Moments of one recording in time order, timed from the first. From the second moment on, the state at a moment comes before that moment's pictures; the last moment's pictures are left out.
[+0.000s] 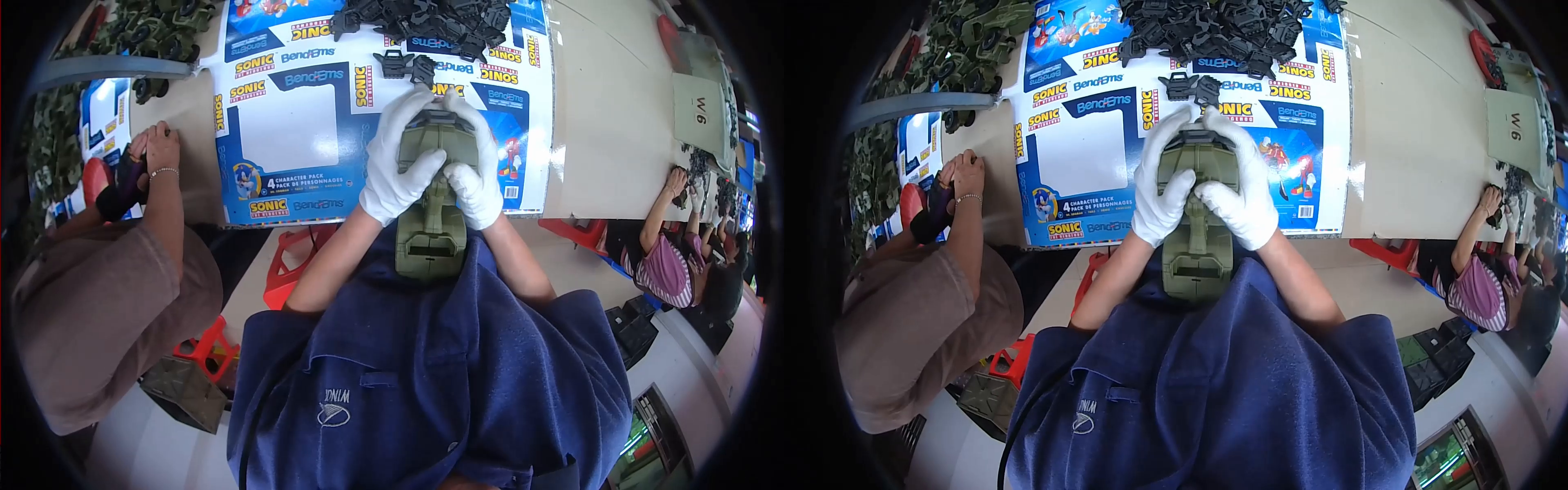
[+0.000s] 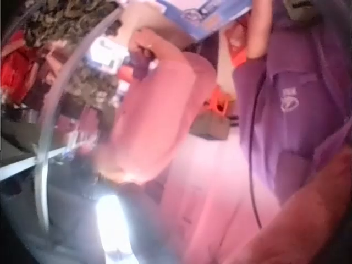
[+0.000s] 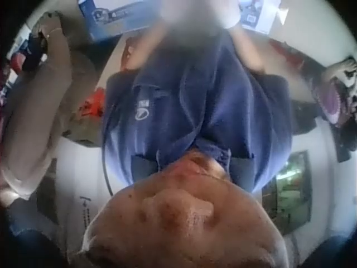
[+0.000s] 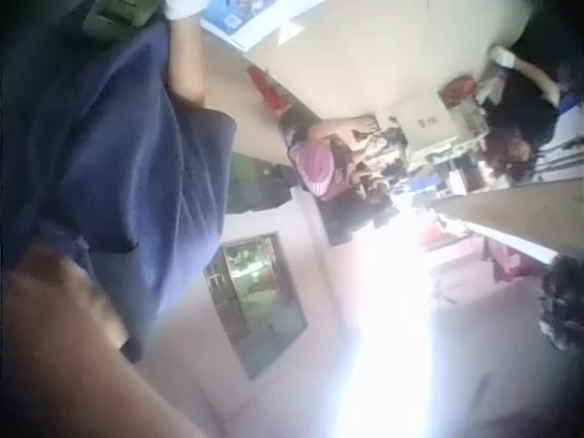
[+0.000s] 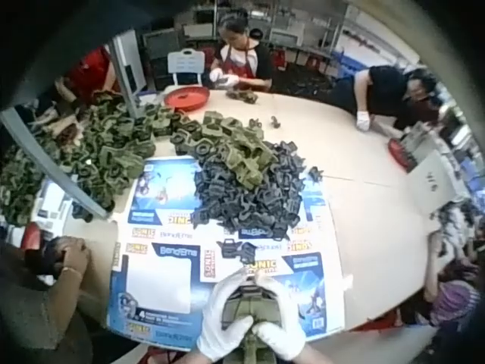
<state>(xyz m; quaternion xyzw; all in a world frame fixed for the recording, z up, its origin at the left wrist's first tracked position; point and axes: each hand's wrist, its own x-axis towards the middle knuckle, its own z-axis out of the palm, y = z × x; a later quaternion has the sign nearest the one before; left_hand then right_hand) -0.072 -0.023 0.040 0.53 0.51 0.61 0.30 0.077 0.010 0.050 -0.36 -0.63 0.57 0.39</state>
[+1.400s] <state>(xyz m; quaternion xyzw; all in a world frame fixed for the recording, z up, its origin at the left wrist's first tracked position) -0.386 0.191 -0.024 0.46 0.88 -0.01 -0.11 0.070 0.070 -0.069 -0.67 -0.72 0.05 0.17</state>
